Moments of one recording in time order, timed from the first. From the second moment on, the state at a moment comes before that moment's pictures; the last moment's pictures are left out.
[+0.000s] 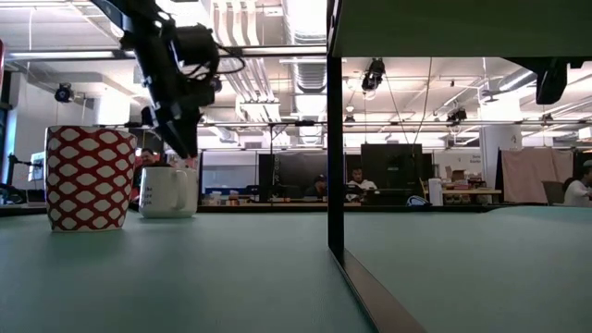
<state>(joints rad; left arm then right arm) 0.53 1.33 0.95 -0.75 -0.15 -0.21 0.76 0.17 0.01 0.63 1.18 -0.01</state>
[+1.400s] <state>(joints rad) 0.45 1.50 1.30 -0.93 -0.11 -0.12 0.76 0.17 0.01 0.63 1.18 -0.01</state>
